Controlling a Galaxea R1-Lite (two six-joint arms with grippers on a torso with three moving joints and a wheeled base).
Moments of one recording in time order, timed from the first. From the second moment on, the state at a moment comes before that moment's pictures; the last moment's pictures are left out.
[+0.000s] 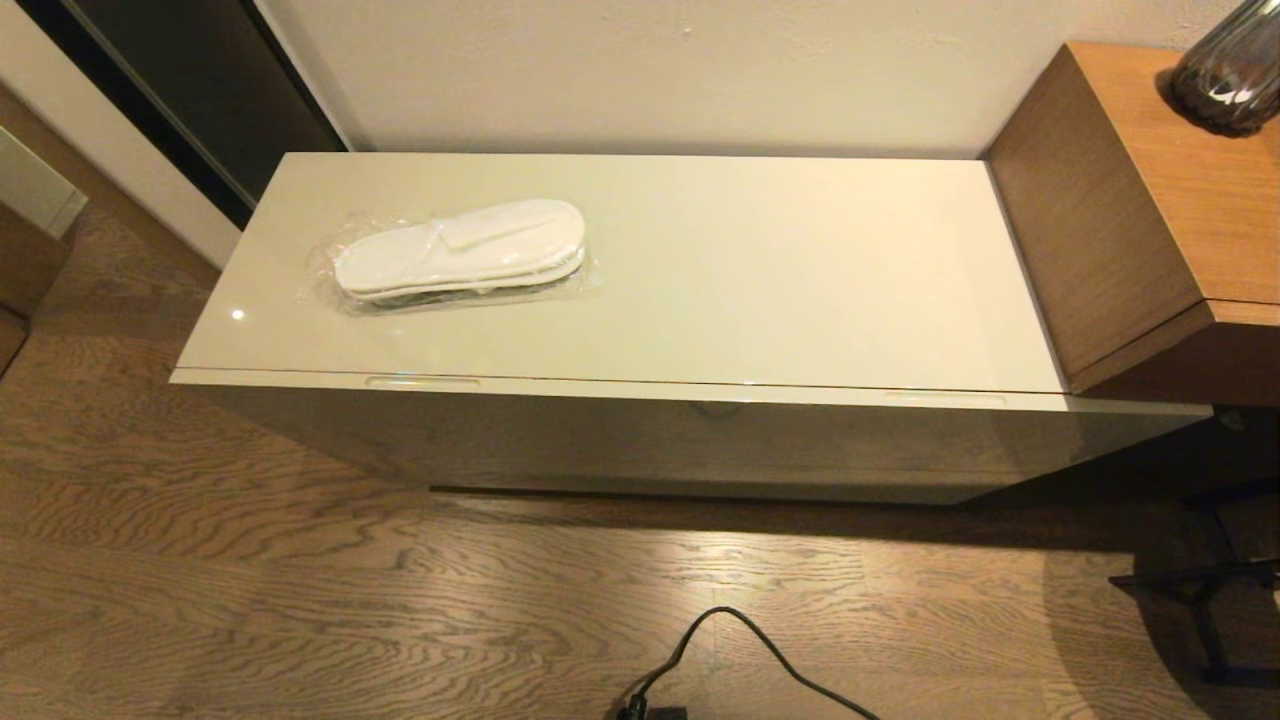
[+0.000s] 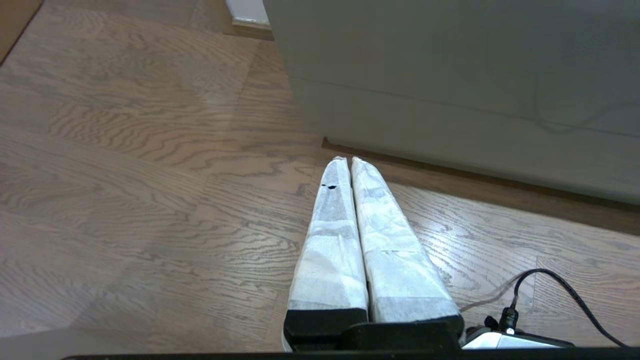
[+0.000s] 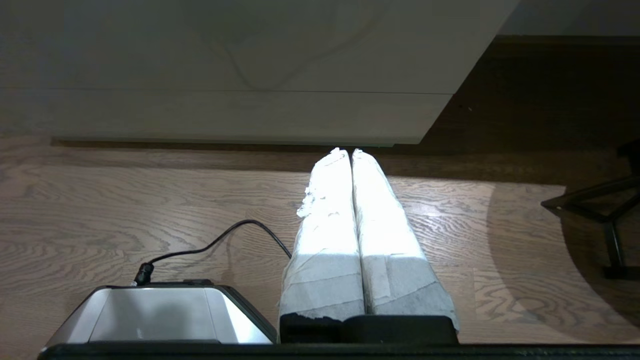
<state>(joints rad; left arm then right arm) 0.21 0.00 0.00 -0.01 0.02 -0.06 0.00 0.00 0.00 0.00 0.00 0.00</state>
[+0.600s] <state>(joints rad) 0.21 0.00 0.00 -0.01 0.02 -0.07 0.00 0.00 0.00 0.00 0.00 0.00</state>
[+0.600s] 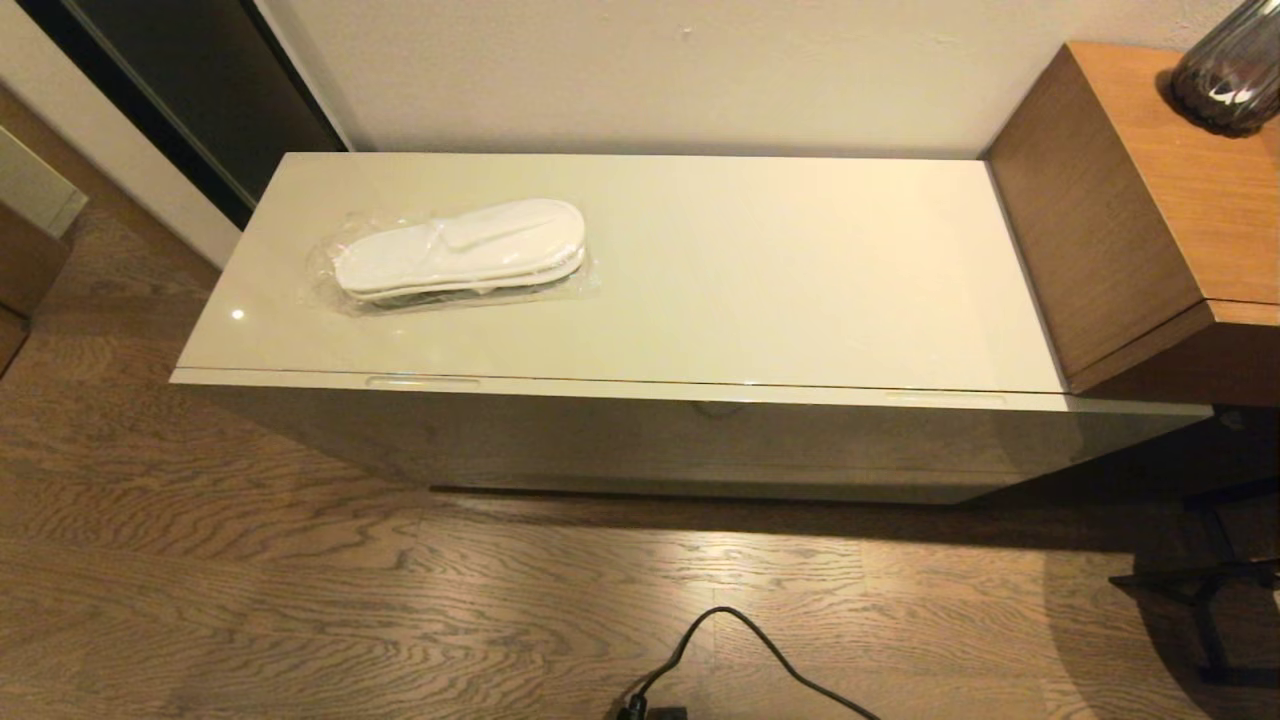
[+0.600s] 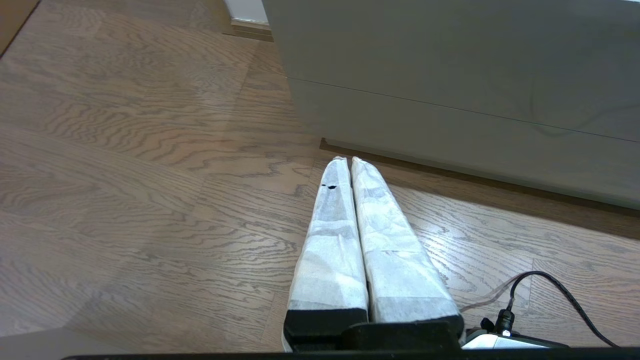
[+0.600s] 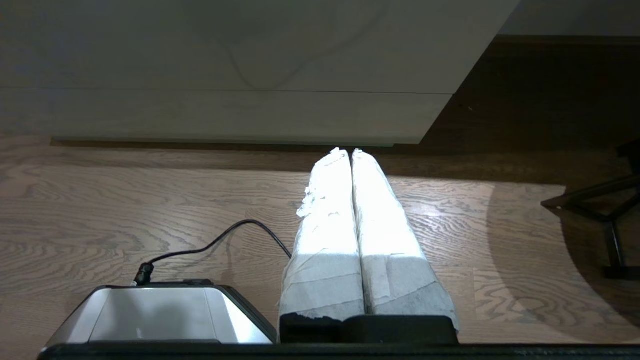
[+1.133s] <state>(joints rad) 0.21 0.00 0.00 -0.01 0.02 -0.07 0.00 0.00 0.00 0.00 0.00 0.00</state>
